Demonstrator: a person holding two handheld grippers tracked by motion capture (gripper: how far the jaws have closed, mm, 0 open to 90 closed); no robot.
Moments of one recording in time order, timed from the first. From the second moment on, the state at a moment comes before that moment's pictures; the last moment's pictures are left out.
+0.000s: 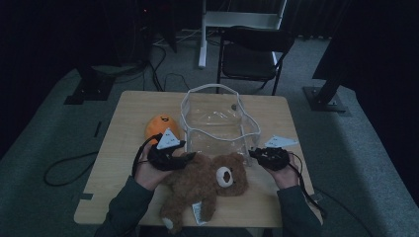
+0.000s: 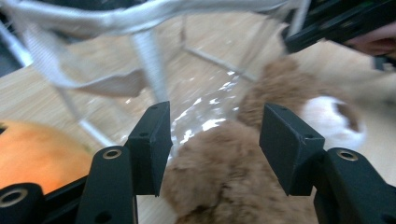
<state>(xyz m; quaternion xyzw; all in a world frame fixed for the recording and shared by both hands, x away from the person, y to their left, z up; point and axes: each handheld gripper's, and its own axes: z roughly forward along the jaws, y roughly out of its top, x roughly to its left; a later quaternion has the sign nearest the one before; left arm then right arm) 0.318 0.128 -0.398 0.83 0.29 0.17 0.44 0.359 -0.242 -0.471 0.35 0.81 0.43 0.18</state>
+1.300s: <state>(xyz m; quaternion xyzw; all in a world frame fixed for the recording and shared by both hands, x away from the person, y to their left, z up) 0.310 0.082 -0.428 0.89 0.19 0.12 0.40 0.338 -0.255 -0.479 0.34 0.83 0.41 0.16</state>
